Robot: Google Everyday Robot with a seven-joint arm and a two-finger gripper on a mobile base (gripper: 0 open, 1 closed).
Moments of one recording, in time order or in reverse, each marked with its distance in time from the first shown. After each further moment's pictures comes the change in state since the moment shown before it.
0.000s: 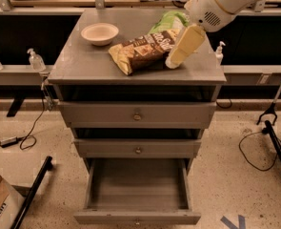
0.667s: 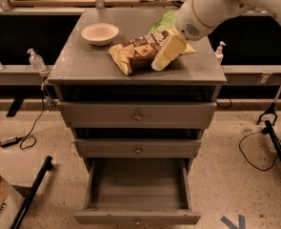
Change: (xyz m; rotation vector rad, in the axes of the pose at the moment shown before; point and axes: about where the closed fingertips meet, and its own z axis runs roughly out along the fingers) arm -0.003 -0.011 0.052 0.027 -0.031 0.055
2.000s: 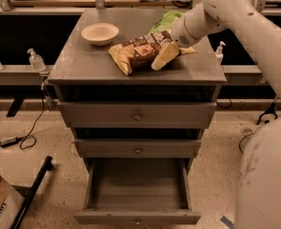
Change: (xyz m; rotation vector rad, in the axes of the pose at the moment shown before) arm 0.037 -0.067 0.117 -0.030 -0.054 0.025
